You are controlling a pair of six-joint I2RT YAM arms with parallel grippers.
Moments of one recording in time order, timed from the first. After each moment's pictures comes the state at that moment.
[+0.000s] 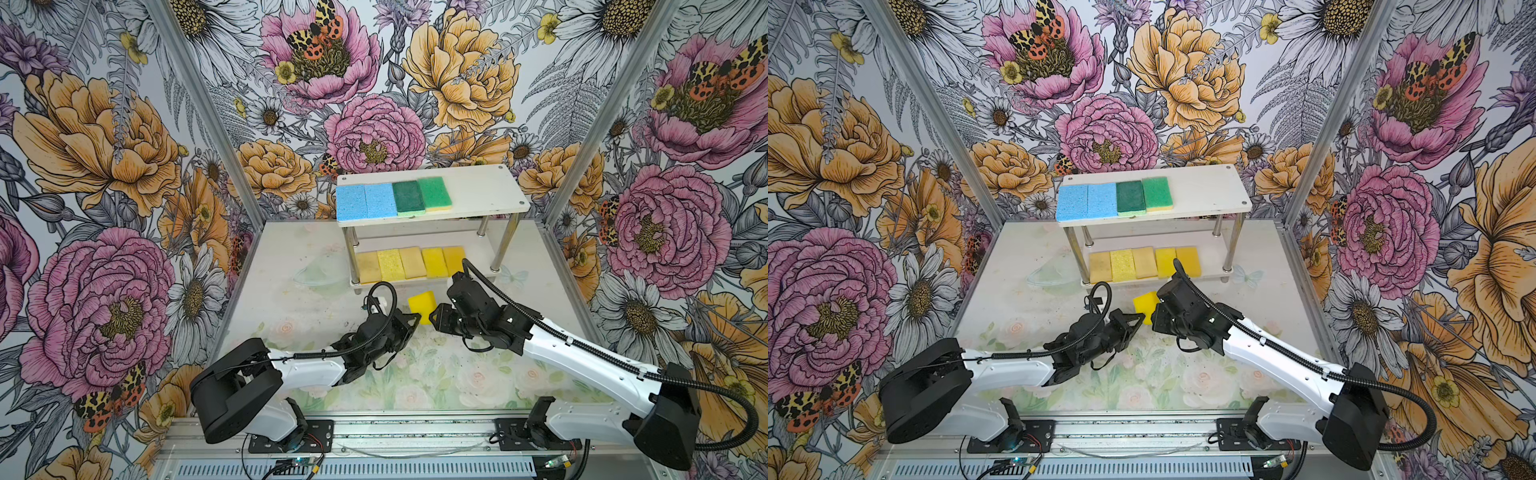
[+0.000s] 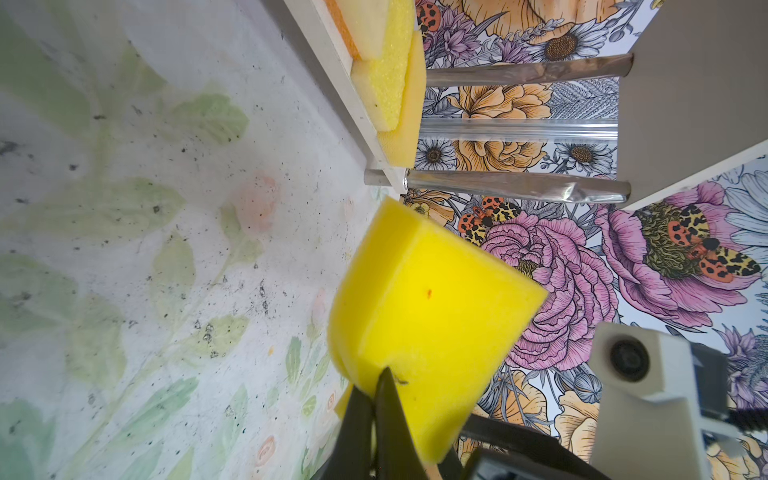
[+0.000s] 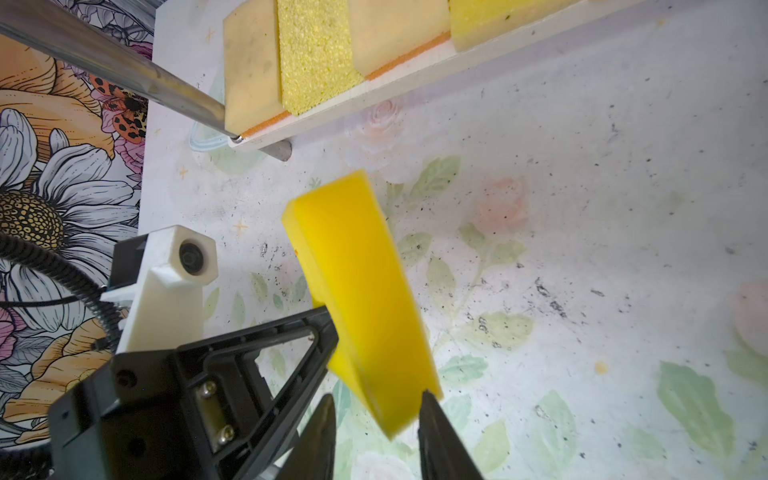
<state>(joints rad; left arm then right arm) -0.95 1.42 0.49 0.58 -0.10 -1.58 0.82 1.23 0.97 -0.62 0.03 0.88</state>
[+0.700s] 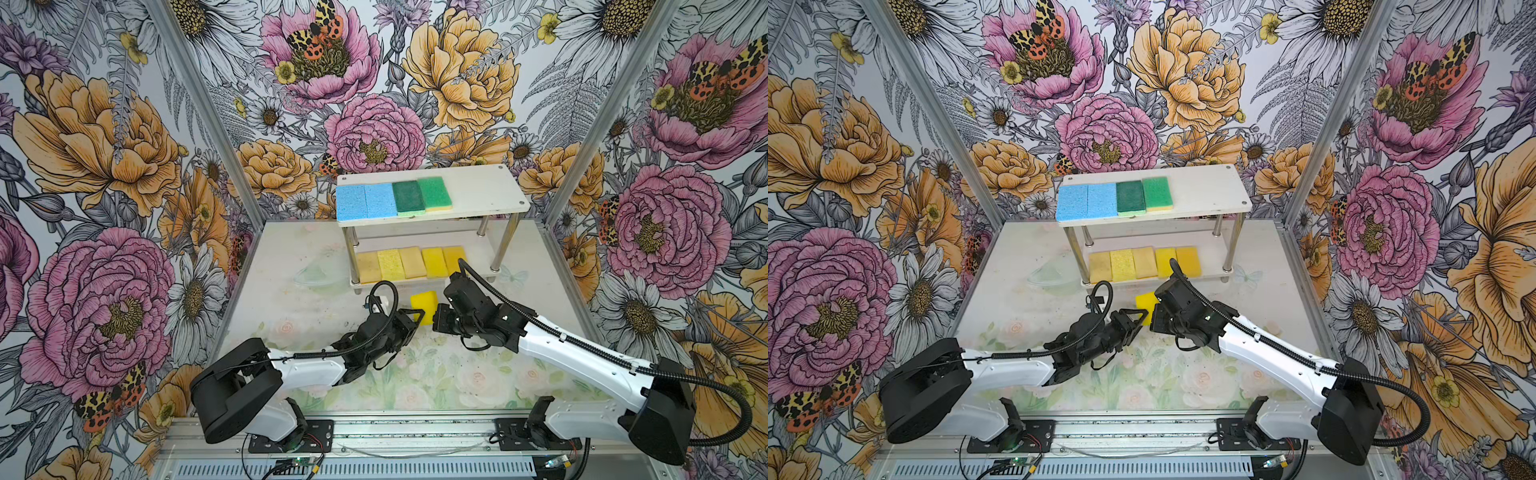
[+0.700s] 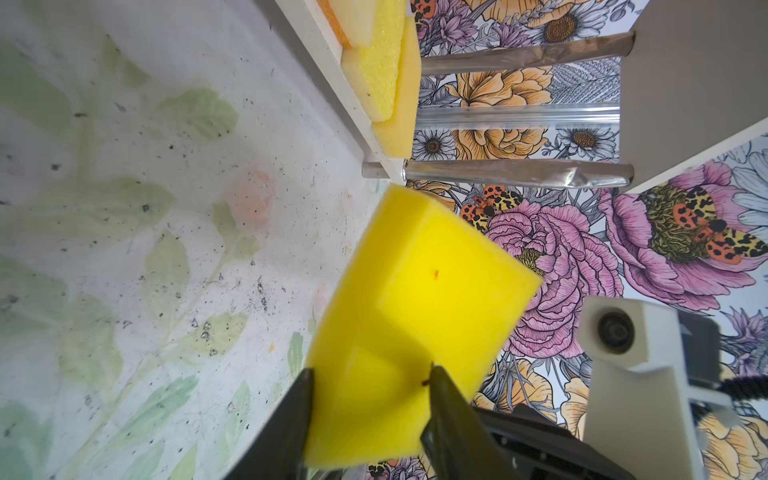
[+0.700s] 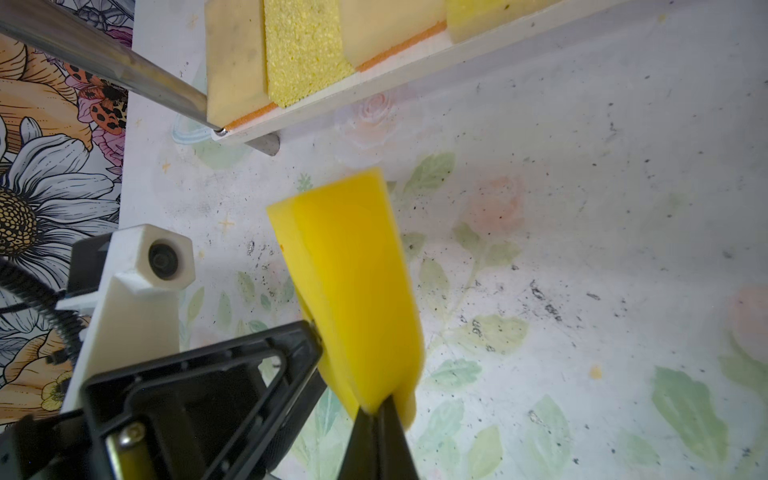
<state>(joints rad) -0.95 1.41 0.51 0.57 -0.07 -1.54 0.82 1.25 0.97 -0.62 0.03 0.86</state>
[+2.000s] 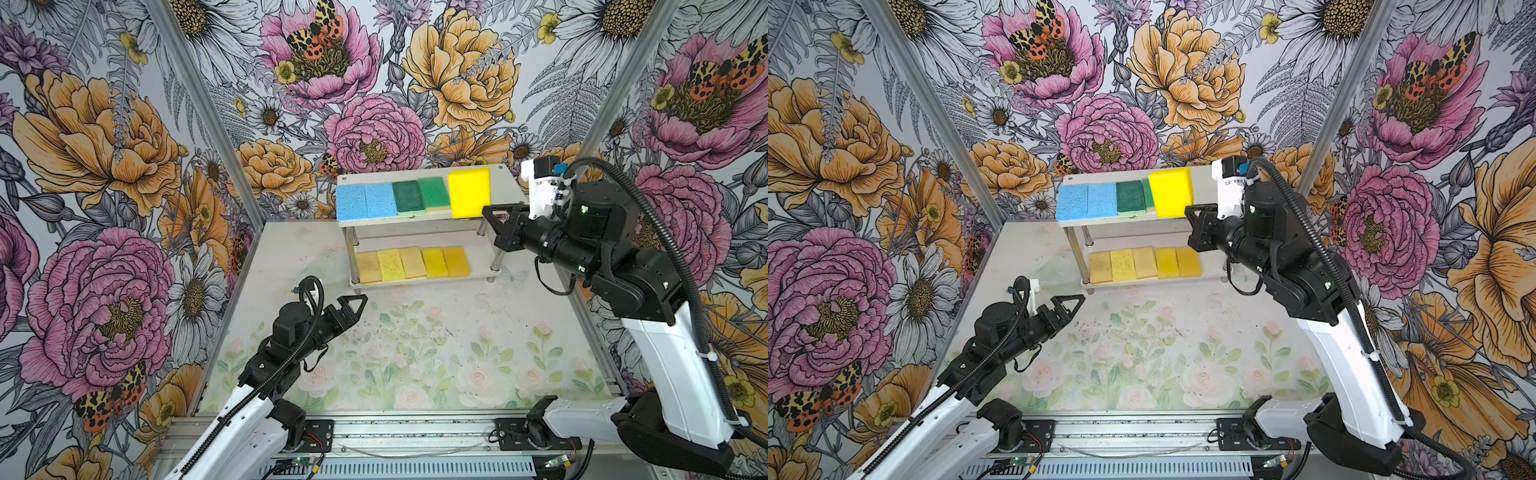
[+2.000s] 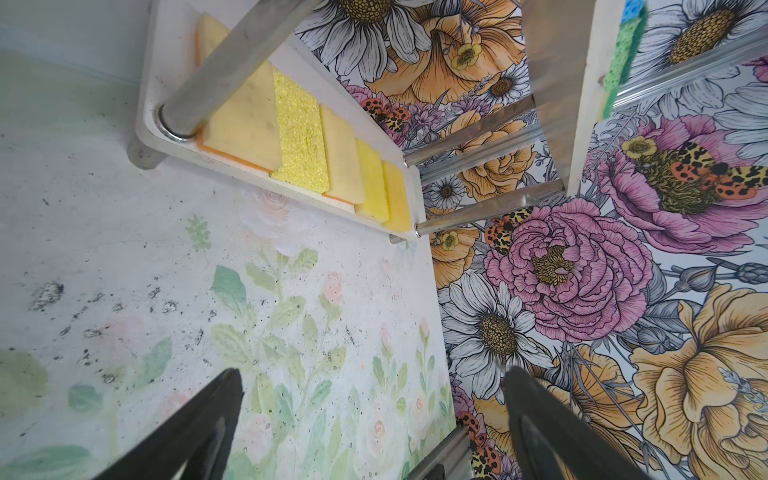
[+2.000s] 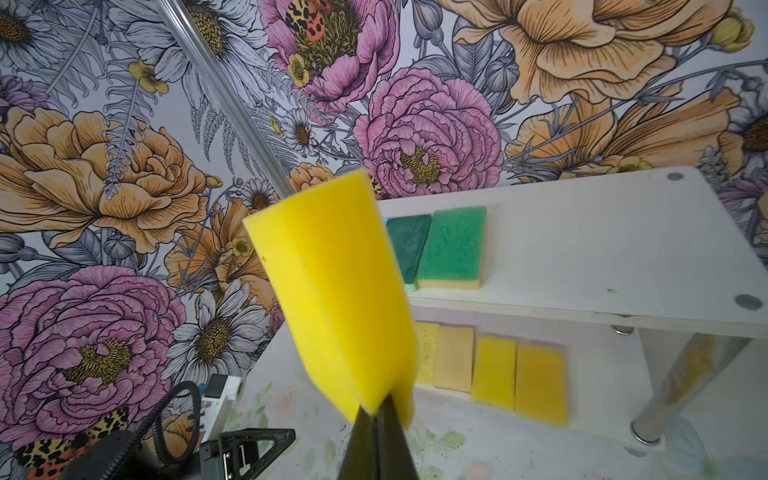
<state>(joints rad) -0.44 0.63 0.54 -0.29 0.23 -1.00 0.57 1.33 2.09 -1.03 0.03 0.35</state>
